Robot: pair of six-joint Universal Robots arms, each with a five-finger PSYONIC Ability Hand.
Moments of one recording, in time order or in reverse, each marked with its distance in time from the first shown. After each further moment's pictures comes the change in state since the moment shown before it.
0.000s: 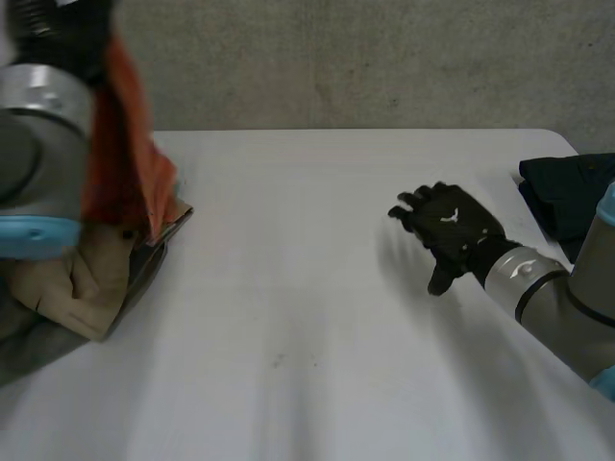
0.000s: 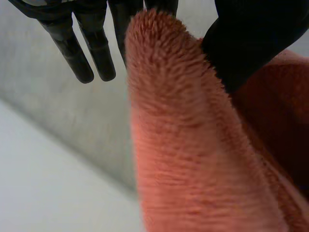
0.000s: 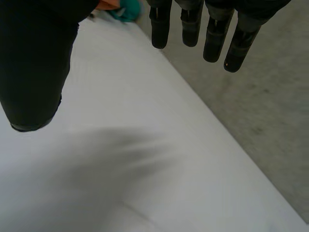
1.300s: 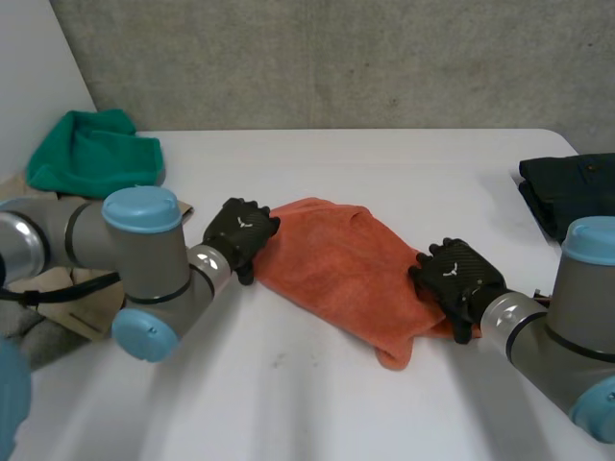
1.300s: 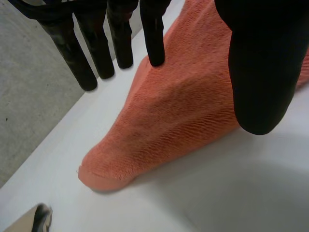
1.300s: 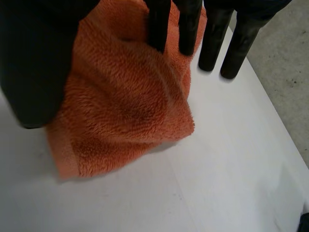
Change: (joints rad) left arm -0.135 -0.532 0.059 -0.240 0.232 -0.168; right arm 0.015 0.105 0.076 0.029 0.148 -0.276; left_hand -0.665 -0.753 0.028 0.062 -0.719; right_hand 0.110 0.120 0.130 0.103 0.109
